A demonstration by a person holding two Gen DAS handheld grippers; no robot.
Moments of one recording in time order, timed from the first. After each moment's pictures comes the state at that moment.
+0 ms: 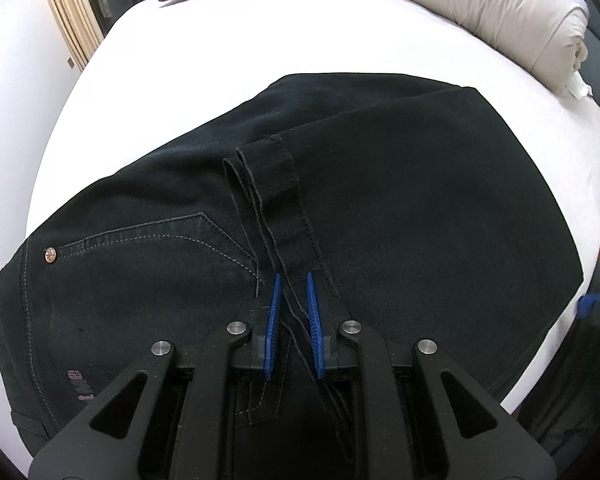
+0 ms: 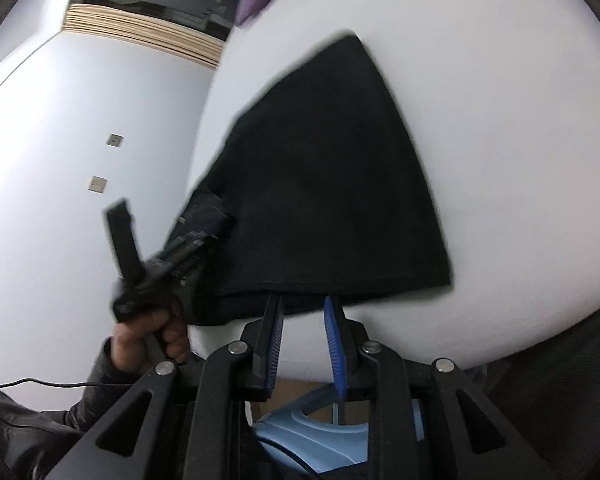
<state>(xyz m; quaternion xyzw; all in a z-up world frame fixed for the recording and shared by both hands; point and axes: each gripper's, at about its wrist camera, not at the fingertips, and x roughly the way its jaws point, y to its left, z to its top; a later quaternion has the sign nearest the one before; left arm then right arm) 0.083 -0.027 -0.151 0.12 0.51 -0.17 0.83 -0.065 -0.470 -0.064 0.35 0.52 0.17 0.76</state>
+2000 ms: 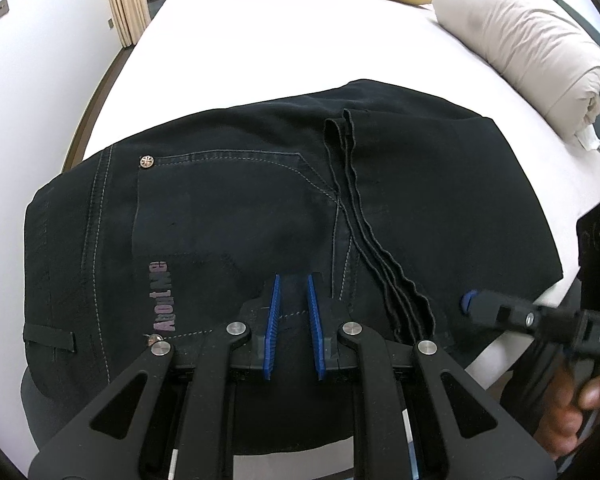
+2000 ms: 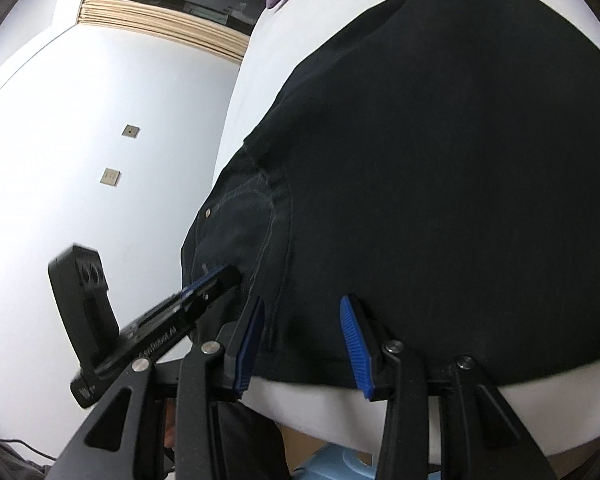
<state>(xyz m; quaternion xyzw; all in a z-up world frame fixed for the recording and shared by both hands) 0.049 0.042 -0.126 0.05 0.52 -0.13 0.84 0.006 -0.375 -0.085 0.35 0.53 0.20 0.74</state>
